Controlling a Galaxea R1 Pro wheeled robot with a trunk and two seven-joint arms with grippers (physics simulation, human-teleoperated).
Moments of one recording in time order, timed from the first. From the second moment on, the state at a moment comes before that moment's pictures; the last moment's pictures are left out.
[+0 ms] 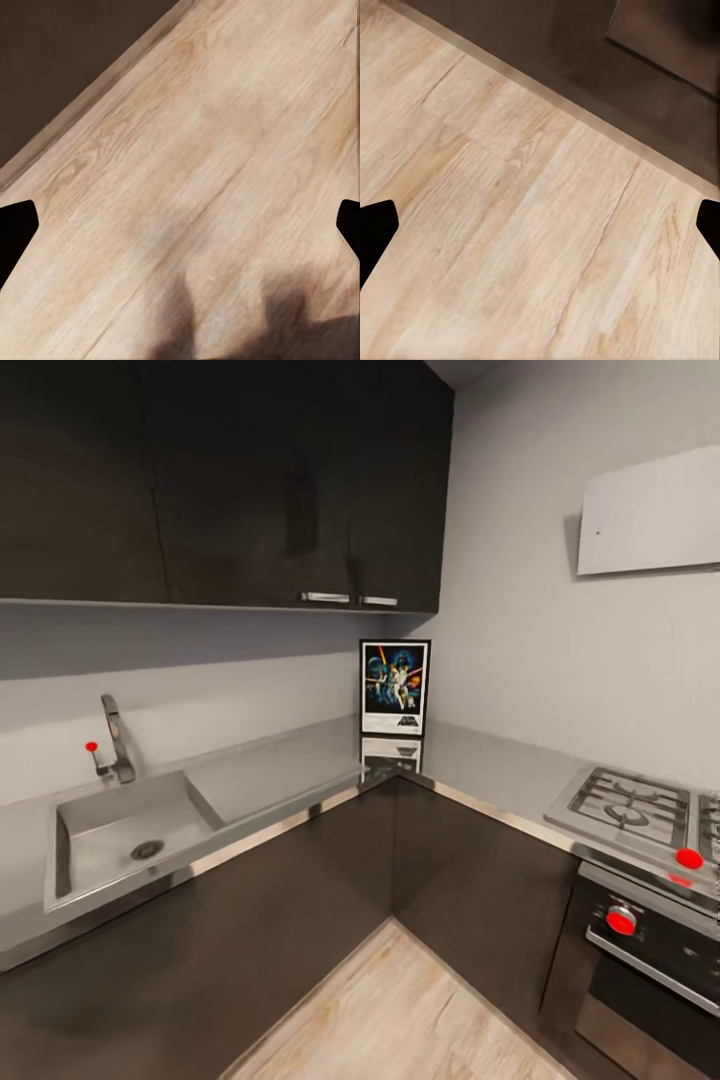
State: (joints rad) left arm 0.04 0.01 -0.11 -0.68 0.00 -0.04 -0.01; right arm -0.09 -0.12 -0.25 -0.45 0.01 -0.18 0.00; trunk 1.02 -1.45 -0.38
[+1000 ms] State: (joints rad) left arm 0.04 0.01 -0.11 -0.68 0.00 -0.04 -0.01; right arm -0.09 -0.12 -0.24 -0.45 0.01 -0.18 0.00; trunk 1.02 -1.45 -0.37
